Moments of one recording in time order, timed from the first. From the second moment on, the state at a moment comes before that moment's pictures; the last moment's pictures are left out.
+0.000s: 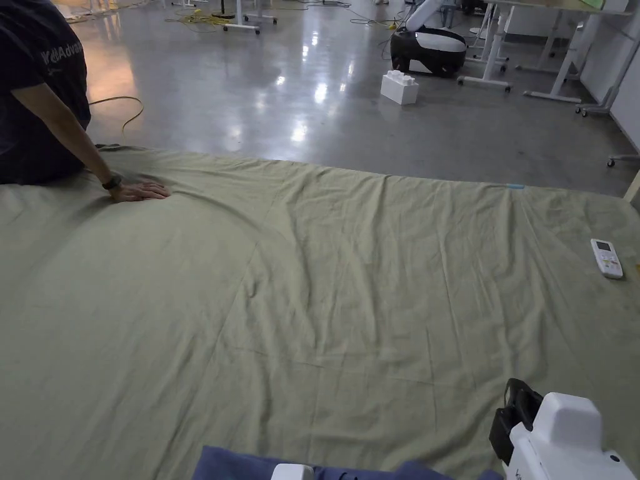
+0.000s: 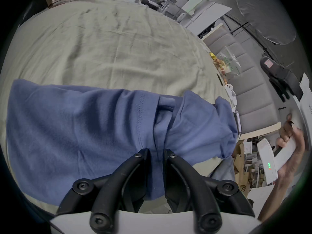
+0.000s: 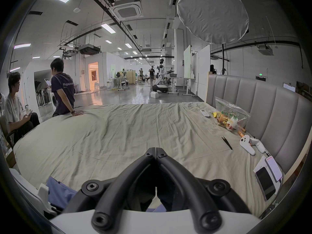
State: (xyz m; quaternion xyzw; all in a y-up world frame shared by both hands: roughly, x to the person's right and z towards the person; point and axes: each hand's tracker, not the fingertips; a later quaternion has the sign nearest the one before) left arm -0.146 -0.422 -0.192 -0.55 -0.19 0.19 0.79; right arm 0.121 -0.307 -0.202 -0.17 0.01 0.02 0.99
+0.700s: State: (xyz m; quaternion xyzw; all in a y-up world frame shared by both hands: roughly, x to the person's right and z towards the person) left arm -0.348 -0.381 -0.176 -0.45 -0.16 0.26 0.84; right arm 0.126 -0.282 -0.200 -0.14 0.01 0.02 0.99
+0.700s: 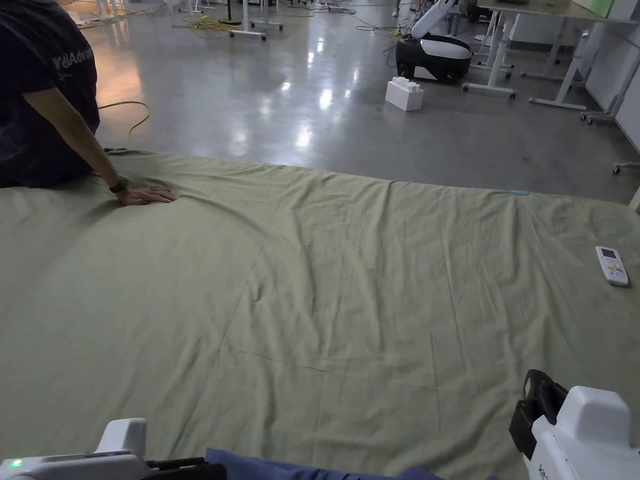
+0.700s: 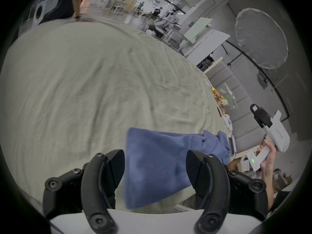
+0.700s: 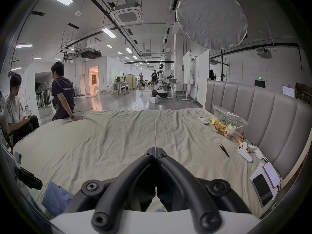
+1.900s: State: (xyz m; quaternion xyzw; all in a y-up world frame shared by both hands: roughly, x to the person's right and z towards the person) left arm -0.396 -0.444 -0.182 -0.43 -0.21 0.43 0.77; right arm 0.113 -0.287 -0.194 -0.15 0.01 0.04 0.99
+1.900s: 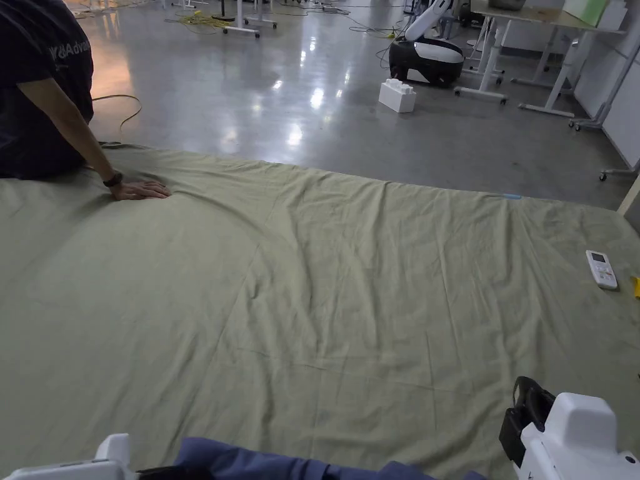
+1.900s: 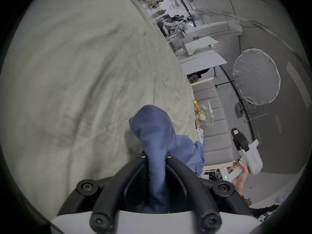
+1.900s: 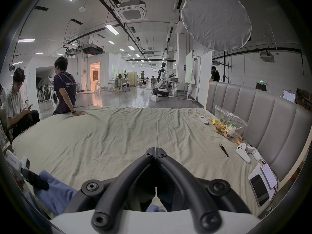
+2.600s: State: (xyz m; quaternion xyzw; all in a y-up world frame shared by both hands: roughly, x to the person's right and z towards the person) left arm -0.346 -0.287 -0.173 -0.45 -0.10 0.26 0.85; right arm 0.106 -0.297 -0.196 -0.15 0.03 0.03 0.99
